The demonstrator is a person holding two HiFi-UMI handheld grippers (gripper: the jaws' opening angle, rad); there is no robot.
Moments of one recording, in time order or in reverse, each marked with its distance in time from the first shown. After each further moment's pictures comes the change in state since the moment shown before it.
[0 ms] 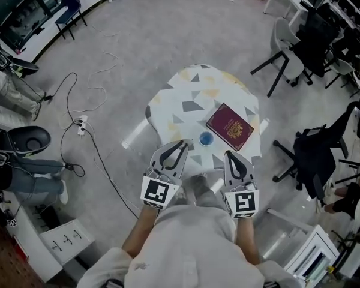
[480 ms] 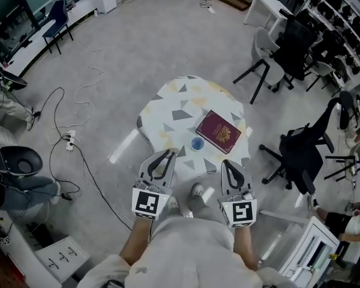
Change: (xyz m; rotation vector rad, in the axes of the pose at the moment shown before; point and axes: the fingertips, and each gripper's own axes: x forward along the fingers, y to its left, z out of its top) left arm -0.049 0.011 0.023 -0.018 -0.052 0.022; right arm -0.044 0.021 0.039 -0.069 -0.021 -0.093
